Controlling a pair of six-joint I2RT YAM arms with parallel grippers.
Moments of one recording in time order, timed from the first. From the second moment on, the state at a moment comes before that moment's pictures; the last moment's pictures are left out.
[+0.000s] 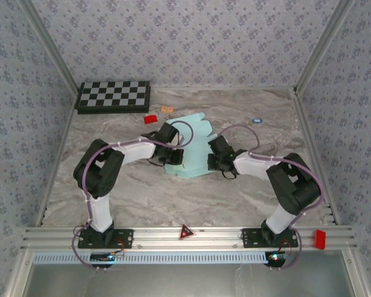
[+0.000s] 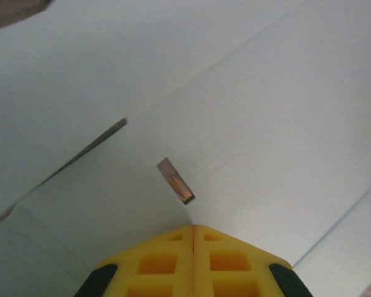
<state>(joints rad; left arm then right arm) -0.64 1.88 1.13 -0.37 0.25 -0.40 0.60 1.65 0.81 -0.20 0.13 0.54</state>
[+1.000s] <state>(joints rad) -0.56 1.91 1.43 -0.47 0.19 -0.40 0.61 1.53 0.82 -0.21 0.03 0.54</state>
